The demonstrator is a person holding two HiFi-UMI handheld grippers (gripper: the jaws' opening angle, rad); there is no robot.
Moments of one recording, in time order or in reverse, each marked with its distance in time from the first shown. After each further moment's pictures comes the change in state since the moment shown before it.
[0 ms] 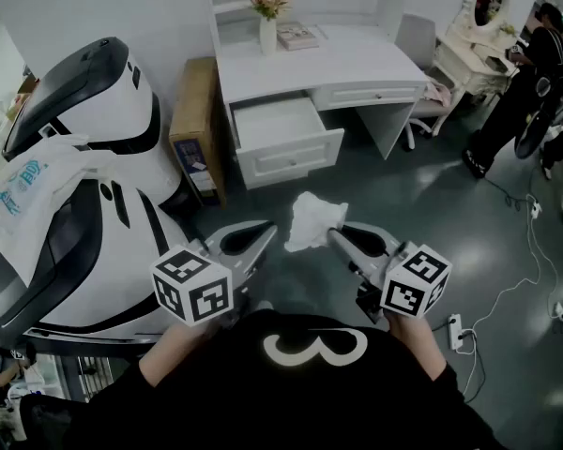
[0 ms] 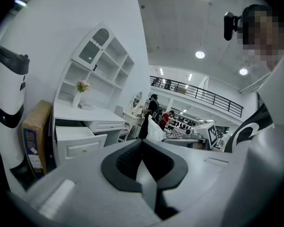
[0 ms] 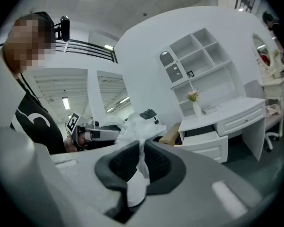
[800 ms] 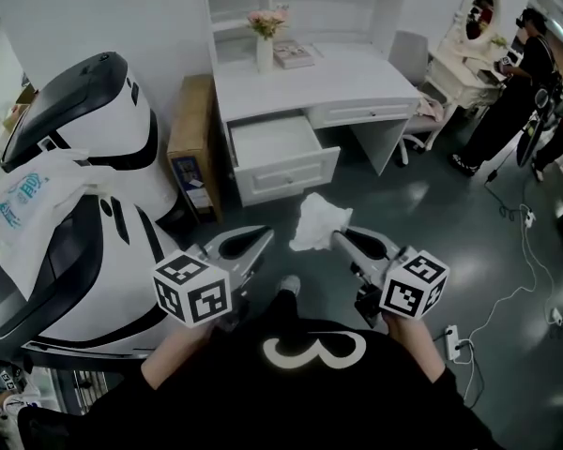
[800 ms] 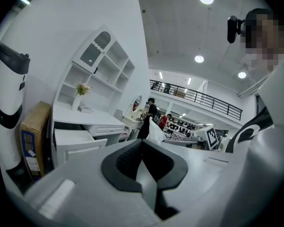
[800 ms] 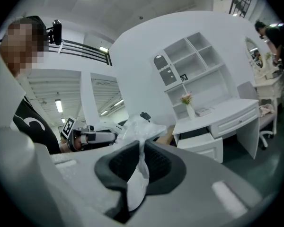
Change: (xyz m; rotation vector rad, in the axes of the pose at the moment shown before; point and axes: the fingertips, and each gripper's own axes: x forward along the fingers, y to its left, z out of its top) left arm -0.002 0.011 0.012 -0.018 -0.037 -0.008; right arm 0.002 -0.013 0.010 0.042 -0.026 -0.066
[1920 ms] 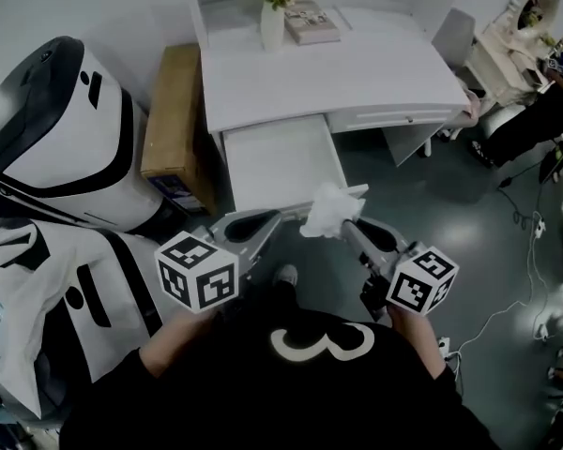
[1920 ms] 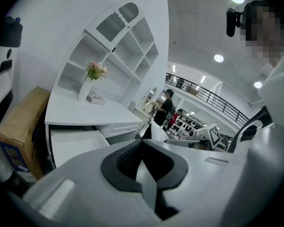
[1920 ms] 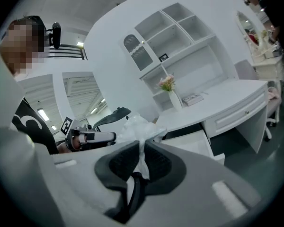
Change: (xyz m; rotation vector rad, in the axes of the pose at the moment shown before) left arm 0.205 0.261 0.058 -0.138 0.129 0.042; right arm 0.212 -0.250 0.049 0.153 0.134 -0.067
